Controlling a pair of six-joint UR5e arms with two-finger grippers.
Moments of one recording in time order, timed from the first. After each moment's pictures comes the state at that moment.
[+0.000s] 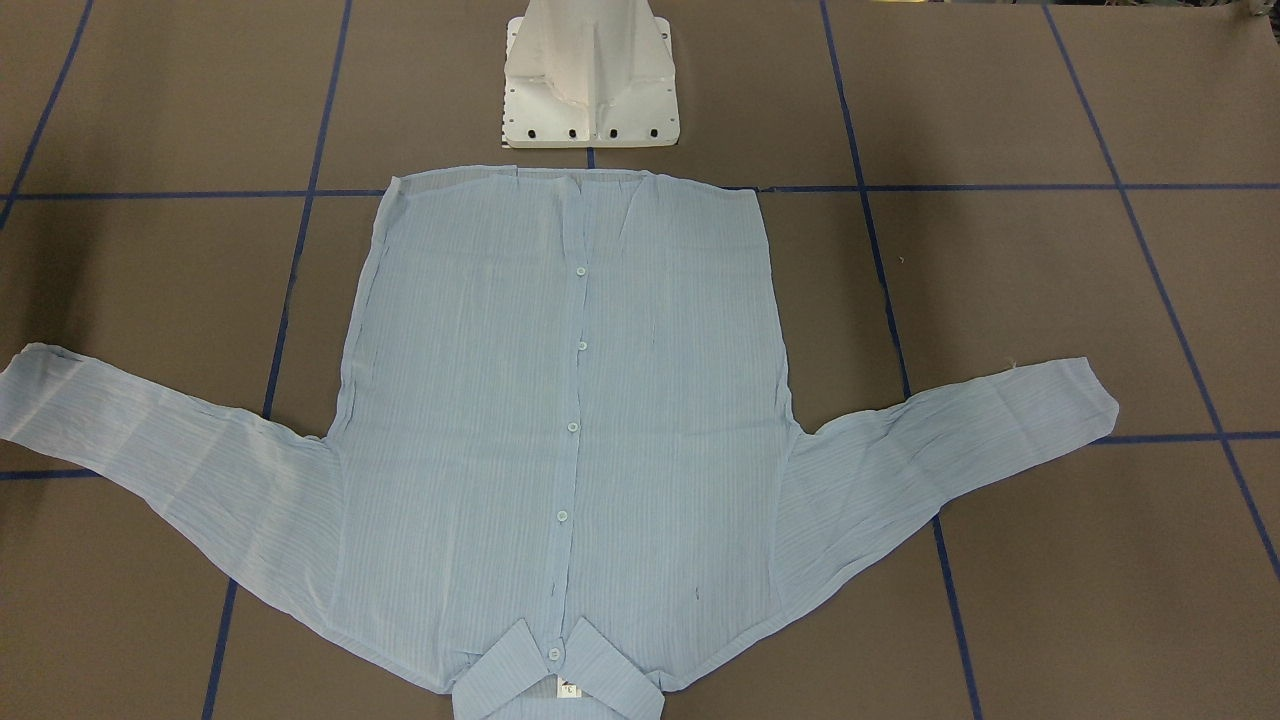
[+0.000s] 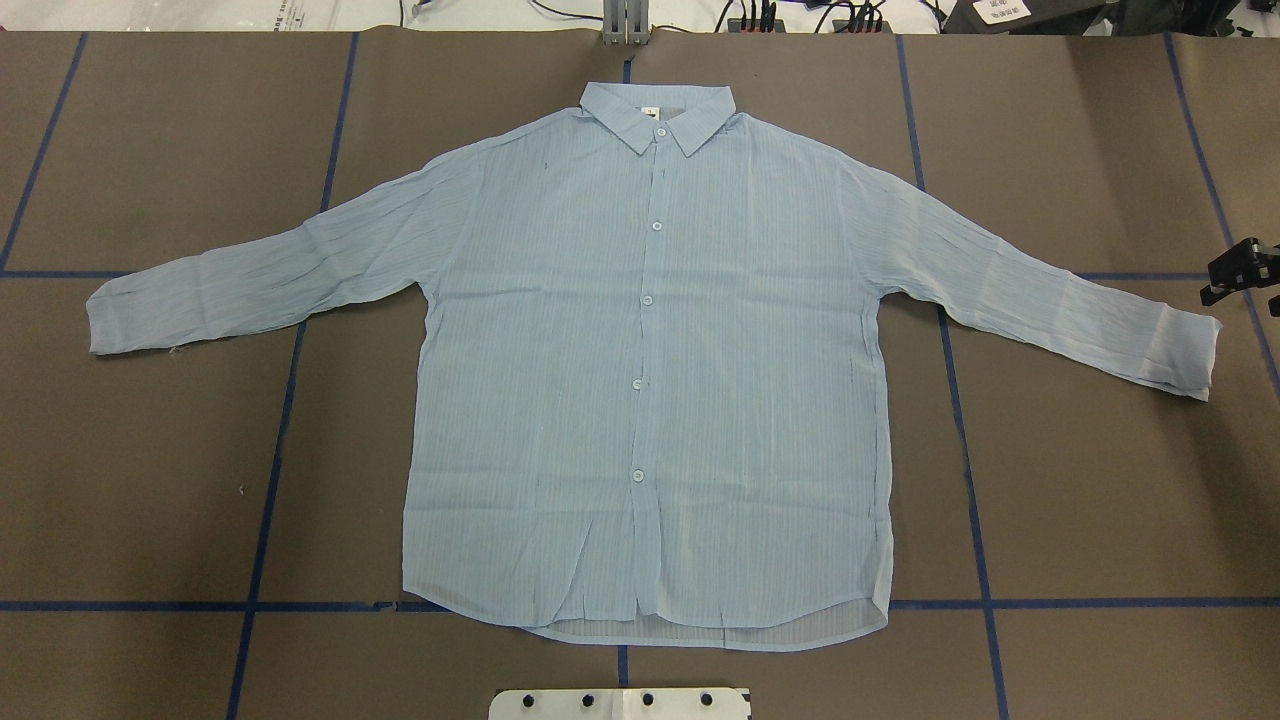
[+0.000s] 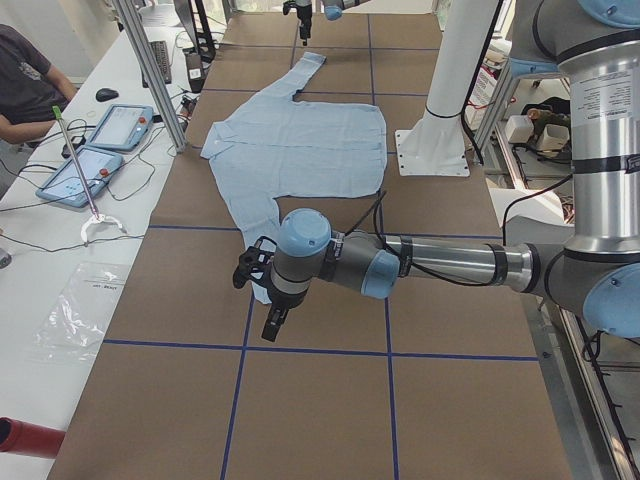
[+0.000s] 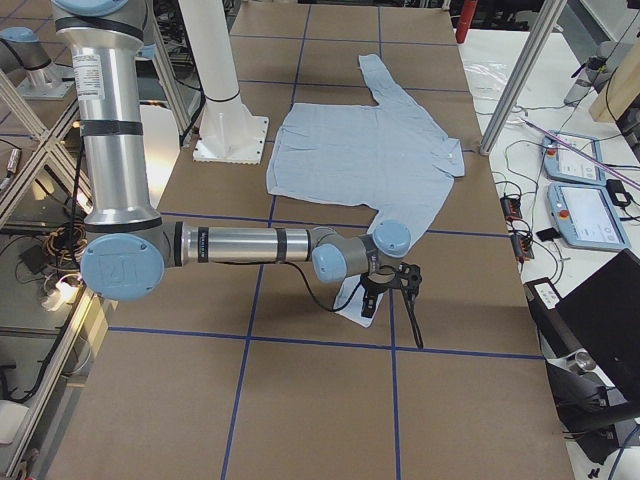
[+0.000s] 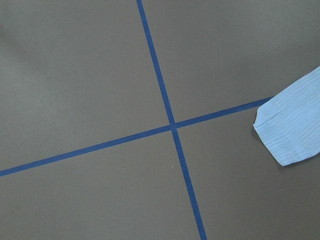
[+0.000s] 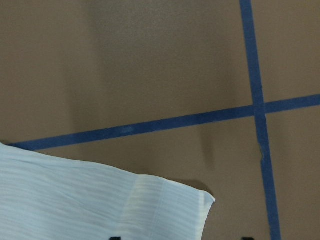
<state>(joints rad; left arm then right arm) -1.58 -1.42 -1.79 -1.83 -2.29 0.05 1.27 -1.51 1.41 -1.21 2.32 0.56</state>
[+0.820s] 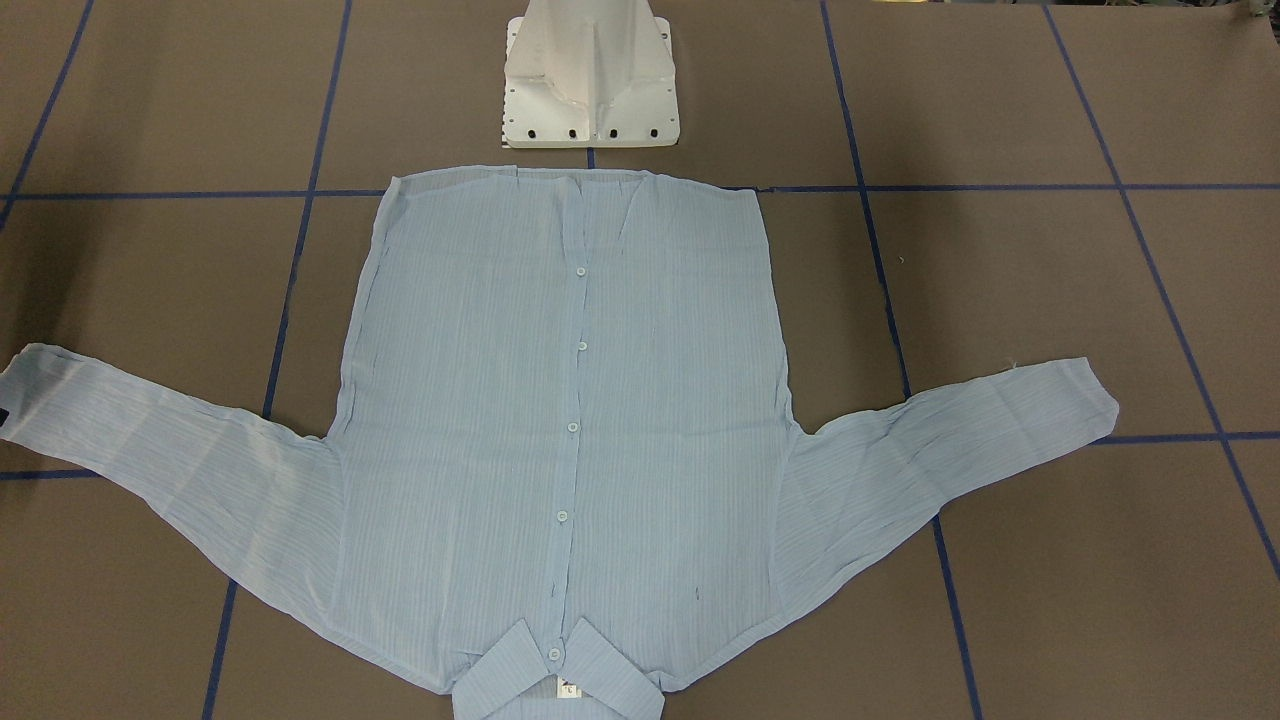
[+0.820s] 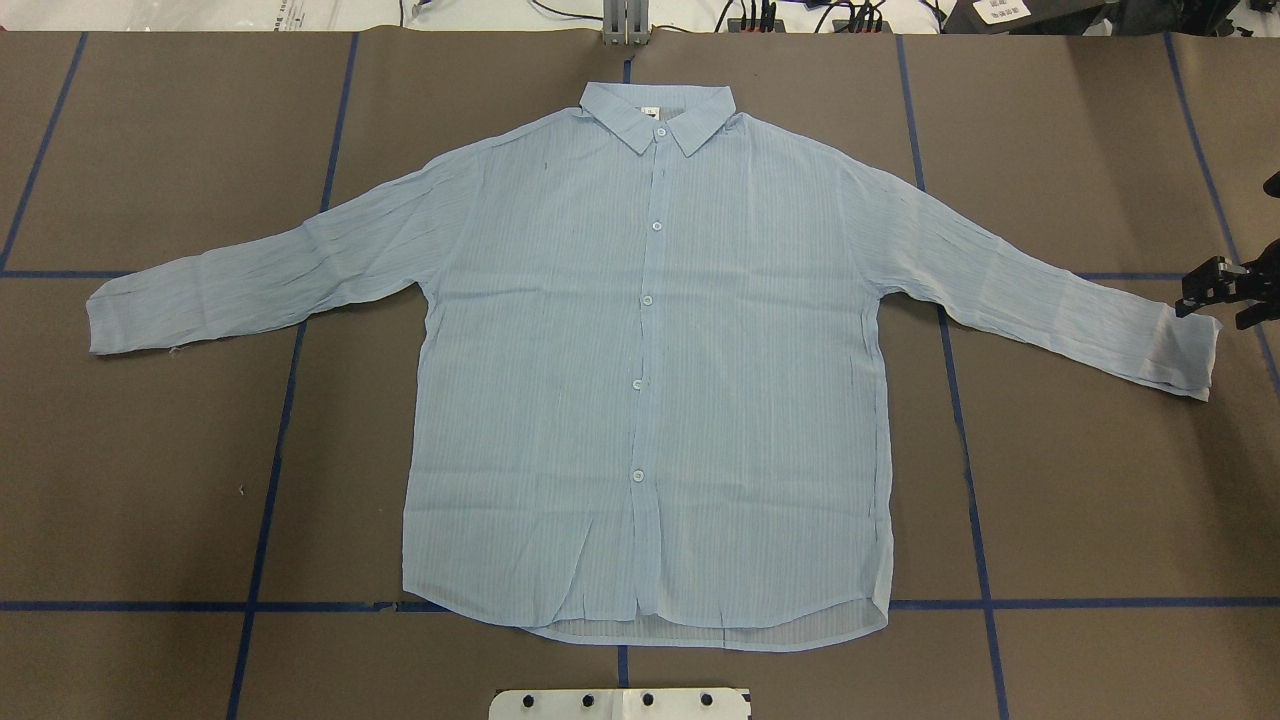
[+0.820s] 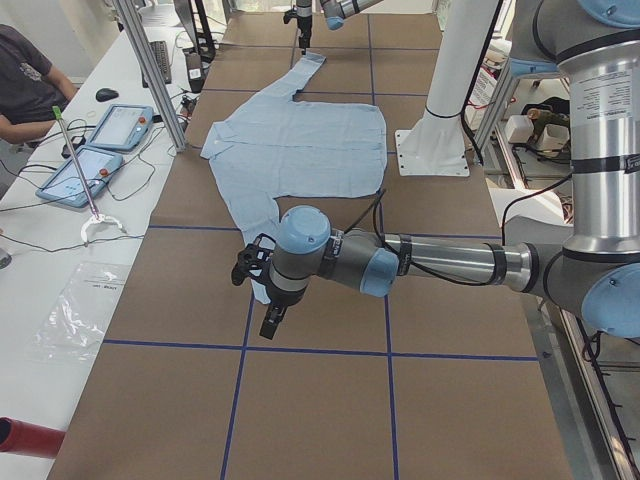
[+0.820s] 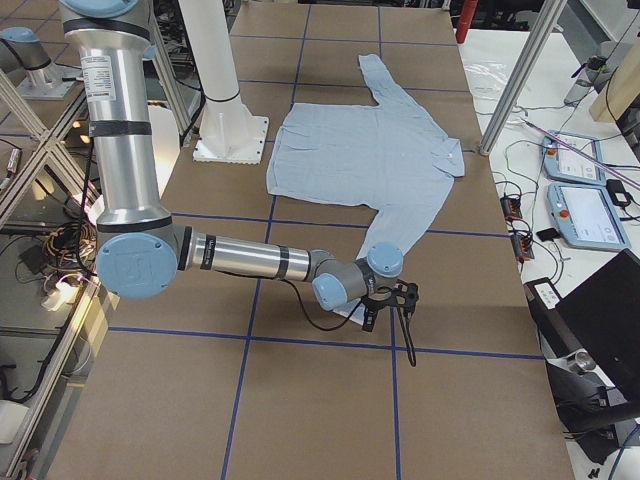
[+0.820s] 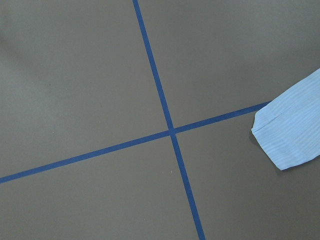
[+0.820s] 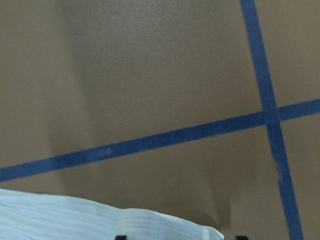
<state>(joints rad) -1.58 -1.43 -1.79 -1.83 -2.29 0.05 1.21 -1.49 1.29 -1.03 2.29 0.72</state>
